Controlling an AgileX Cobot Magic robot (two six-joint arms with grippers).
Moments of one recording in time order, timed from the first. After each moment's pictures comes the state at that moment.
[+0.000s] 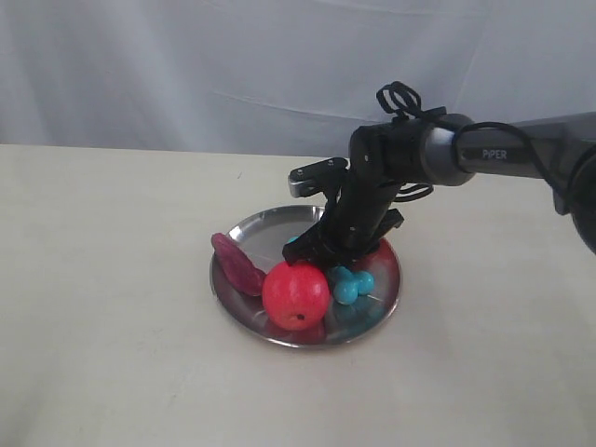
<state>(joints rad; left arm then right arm) -0.23 0.00 0.00 0.13 0.35 -0.04 0.06 2.25 -1.63 0.06 0.73 -0.09</state>
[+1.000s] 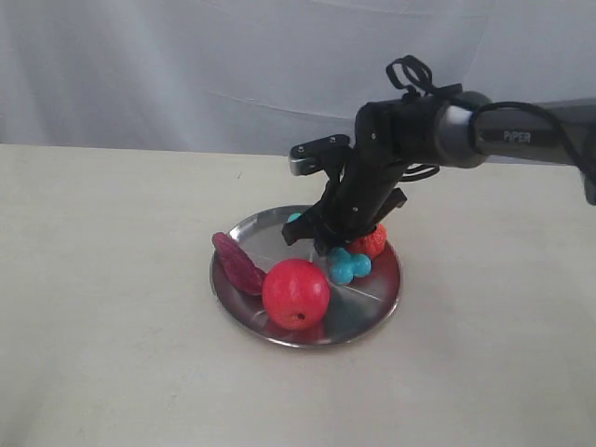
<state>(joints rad) -0.23 0.00 0.00 0.13 0.35 -0.04 0.06 2.18 -1.63 0.06 0.73 -0.09</state>
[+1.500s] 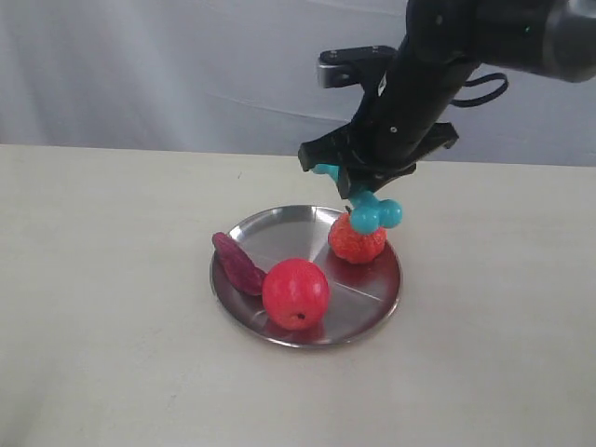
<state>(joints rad) -0.23 0.00 0.00 0.13 0.35 -0.04 0.06 1.88 -1.63 0.02 0.98 0.08</state>
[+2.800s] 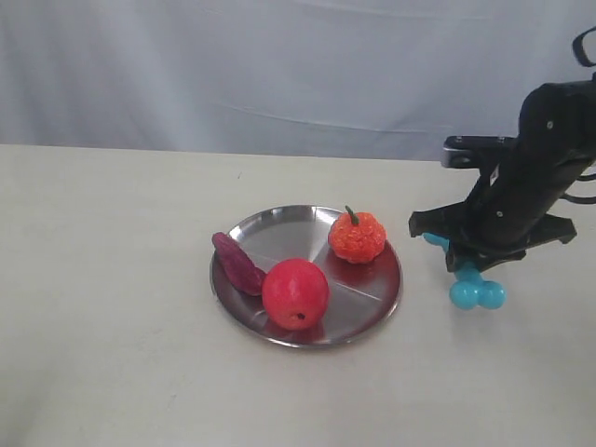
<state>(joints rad) -0.23 0.00 0.00 0.13 0.35 -0.04 -0.18 1.81 -1.19 -0.03 0.74 0.21</state>
